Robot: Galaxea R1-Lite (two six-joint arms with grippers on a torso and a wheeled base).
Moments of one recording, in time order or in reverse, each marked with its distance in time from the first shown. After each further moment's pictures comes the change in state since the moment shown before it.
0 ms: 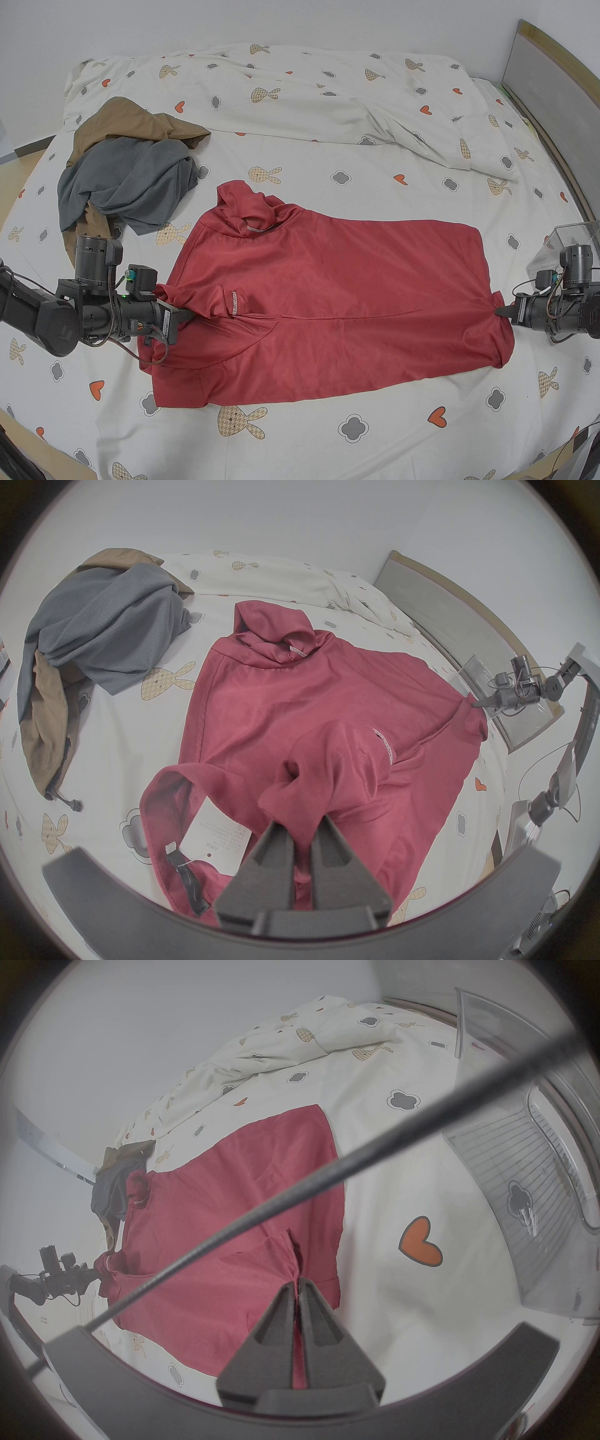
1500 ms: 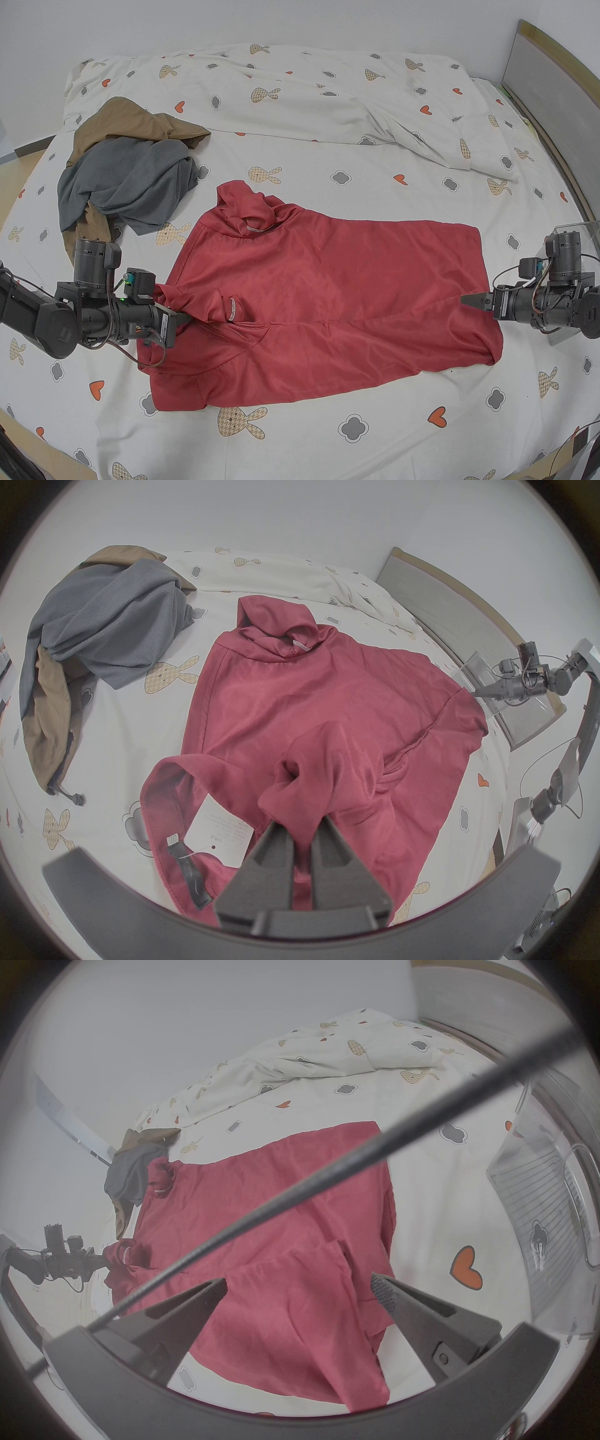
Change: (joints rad) left arm -0.001 -0.002 0.017 0.000 -0.001 0.009; right arm 0.191 -0.034 -0.047 0.001 -0.100 0.004
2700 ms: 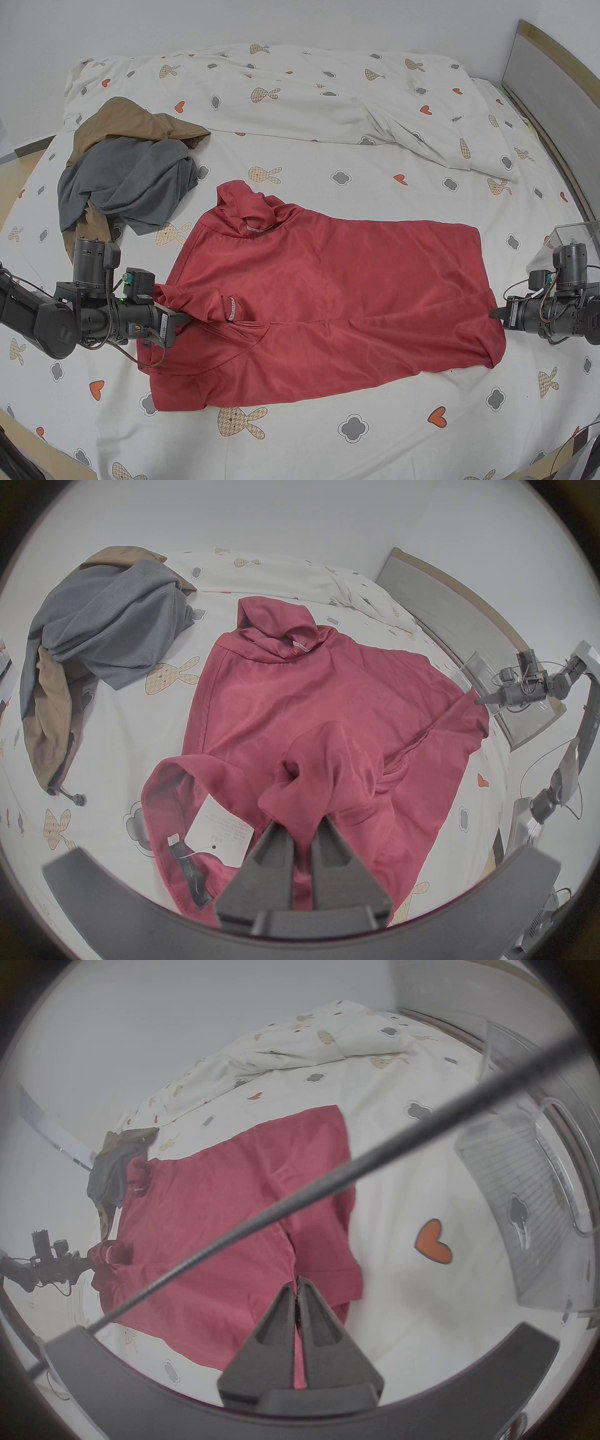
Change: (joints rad) left arm 0.000 -0.004 0.003 -0.001 0.000 0.000; right arm -0.078 -0.004 0.064 0.000 -0.012 -0.001
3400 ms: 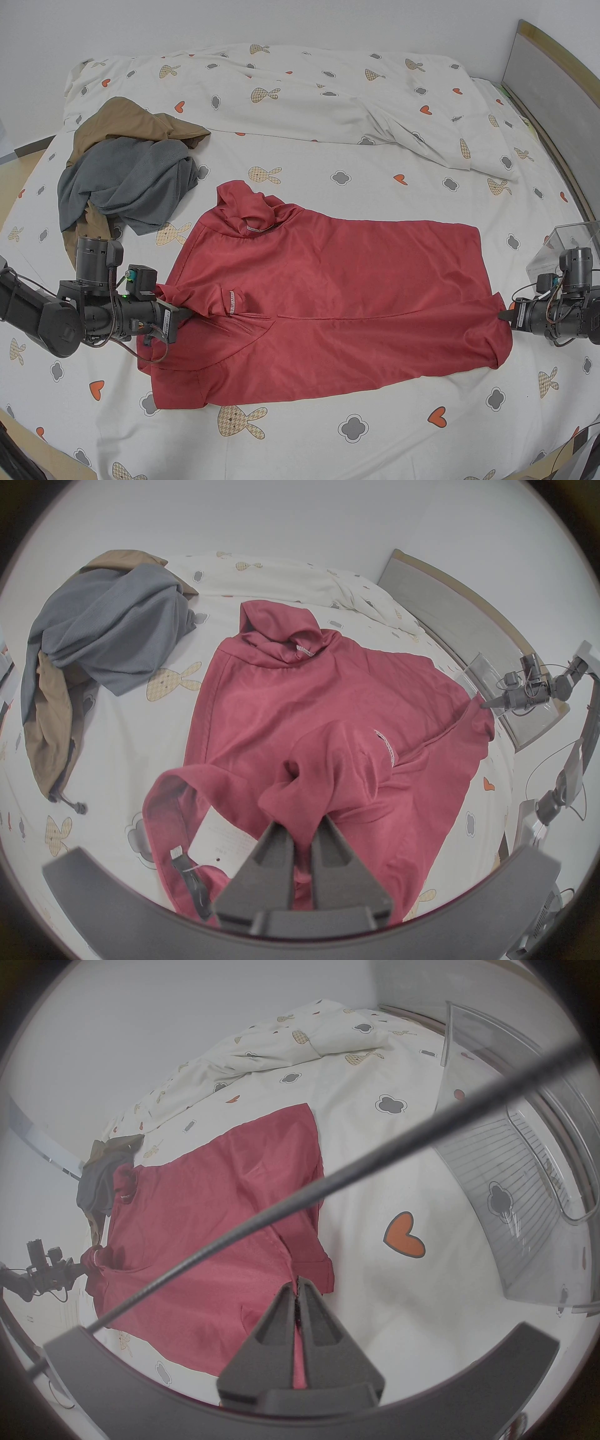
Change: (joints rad) left arm 0.007 0.022 -0.013 -0.034 0.023 -0.001; right arm -0.077 0.005 0.017 -0.002 0.004 -0.003
